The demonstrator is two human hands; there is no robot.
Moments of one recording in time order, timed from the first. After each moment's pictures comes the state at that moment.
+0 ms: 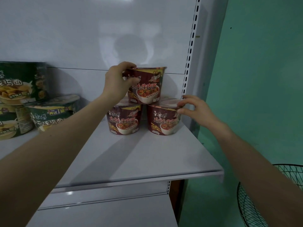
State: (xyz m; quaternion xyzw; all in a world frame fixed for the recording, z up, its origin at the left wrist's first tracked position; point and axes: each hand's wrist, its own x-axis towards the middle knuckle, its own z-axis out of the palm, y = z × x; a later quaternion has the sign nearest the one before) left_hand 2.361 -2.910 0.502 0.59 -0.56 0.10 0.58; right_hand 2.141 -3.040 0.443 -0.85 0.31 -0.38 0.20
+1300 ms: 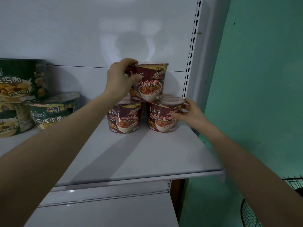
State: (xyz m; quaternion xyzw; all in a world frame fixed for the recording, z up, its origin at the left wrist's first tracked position) left_hand 2.353 -2.910 0.503 0.60 -0.55 0.12 0.57; right_hand 2.158 -3.037 0.418 -0.75 0.31 -0.39 0.43
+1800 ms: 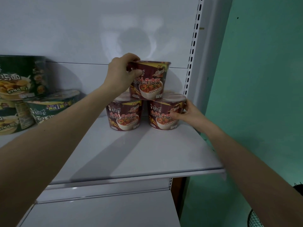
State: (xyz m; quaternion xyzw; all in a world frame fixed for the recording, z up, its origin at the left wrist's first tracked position) left_hand 2.356 -2.910 0.510 0.62 -0.58 0.14 0.50; right_hand 2.164 -3.048 0.411 -0.76 0.30 -0.36 0.46
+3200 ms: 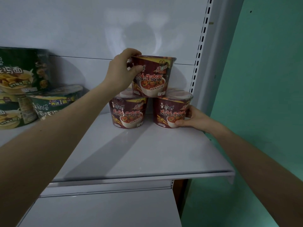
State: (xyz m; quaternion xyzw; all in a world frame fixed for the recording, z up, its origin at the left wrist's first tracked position) left_hand 2.369 -2.913 0.501 0.60 -0.58 0.11 0.54; right_hand 2.159 -3.065 0.398 -0.82 0.30 -0.25 0.42
